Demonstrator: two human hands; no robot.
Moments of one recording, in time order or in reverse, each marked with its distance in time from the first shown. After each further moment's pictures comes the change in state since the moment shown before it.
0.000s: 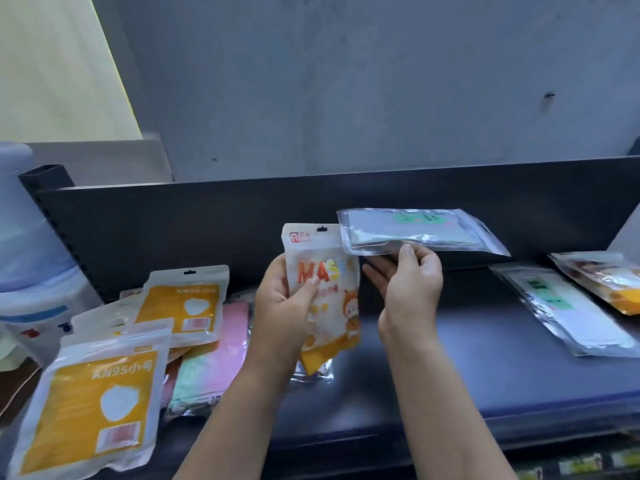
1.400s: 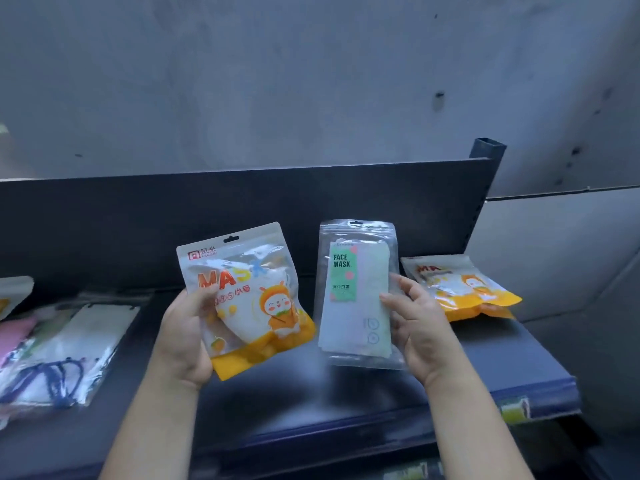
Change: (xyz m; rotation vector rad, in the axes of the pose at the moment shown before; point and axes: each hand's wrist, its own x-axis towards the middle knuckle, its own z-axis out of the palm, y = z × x) left_hand -0.008 -0.081 0.225 -0.334 0.165 -0.271; right_hand 0.195 -0.140 -0.305 -0.195 -0.305 0.329
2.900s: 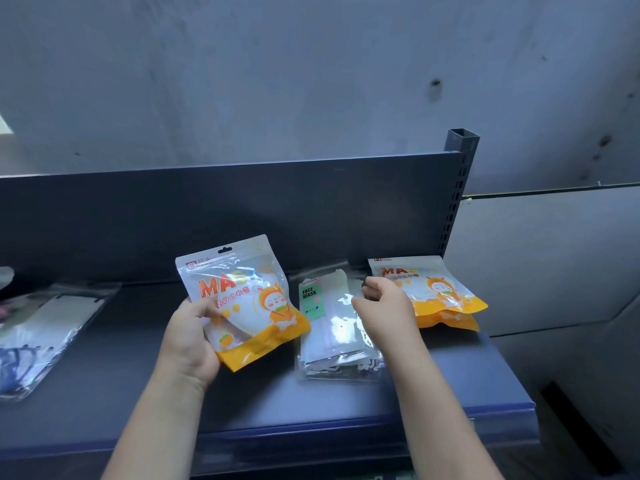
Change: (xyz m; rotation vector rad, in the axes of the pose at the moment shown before) left_hand -0.021 -0.071 0.092 0.022 0.205 -0.009; right_hand 0.046 -0.028 -0.060 -0.750 0.079 -0.085
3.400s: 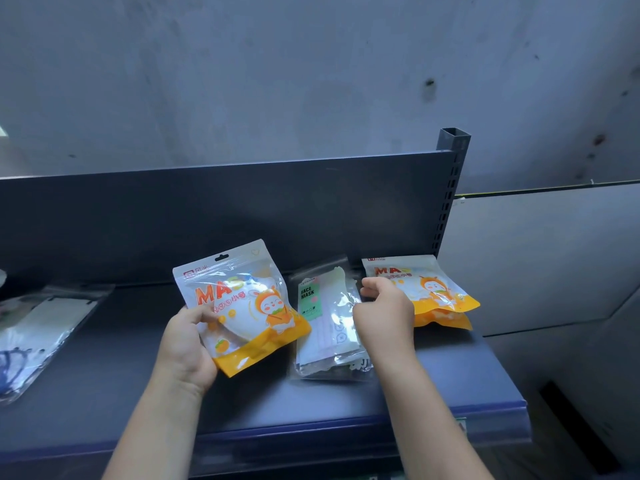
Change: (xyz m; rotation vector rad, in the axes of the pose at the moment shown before) left_hand -0.002 -0.011 0.000 -0.019 0.034 -0.041; right_hand -0.001 0.009 0.002 -0.046 0.172 -0.079
